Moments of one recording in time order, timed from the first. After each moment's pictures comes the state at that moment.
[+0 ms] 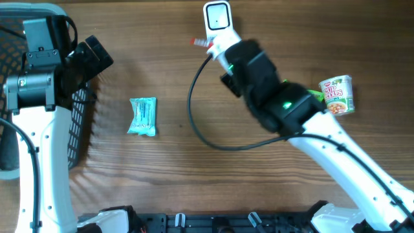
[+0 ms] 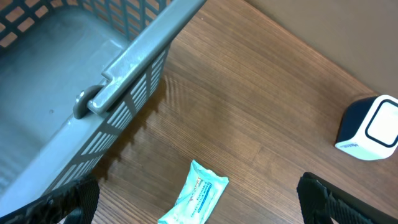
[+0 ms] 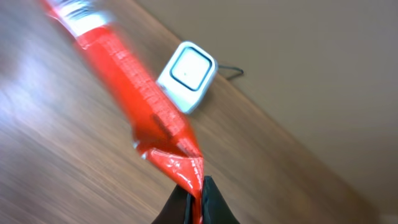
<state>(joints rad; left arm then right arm) 0.09 1.41 1.59 -1.08 -0.14 -0.47 0.65 1.47 1.49 -0.69 0.35 -0.25</state>
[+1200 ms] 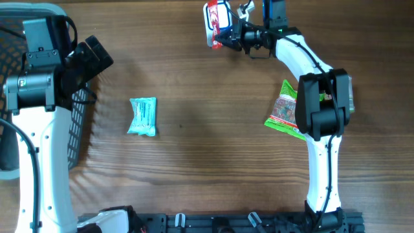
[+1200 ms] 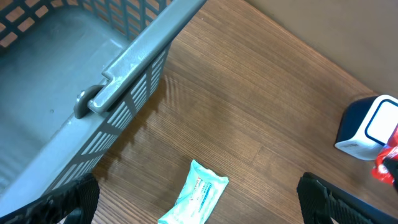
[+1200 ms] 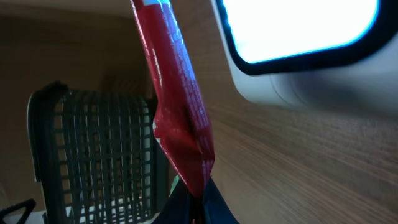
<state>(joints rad) 0.09 1.41 1.59 -1.08 -0.14 -0.47 0.19 2.47 1.94 -0.26 -1.03 0.69</state>
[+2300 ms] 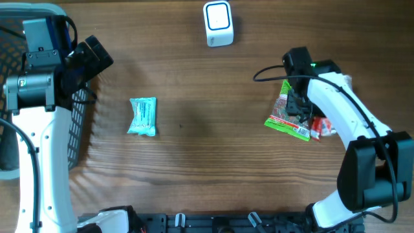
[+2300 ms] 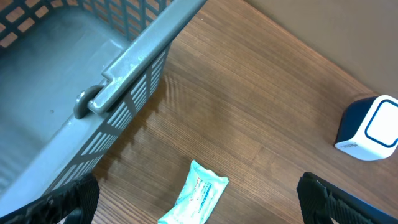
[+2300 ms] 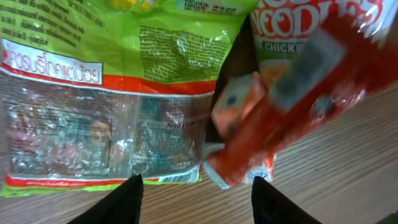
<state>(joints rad) 0.09 1.41 1.59 -1.07 -0.14 -0.47 0.17 1.75 1.24 -1.07 0.38 0.35</state>
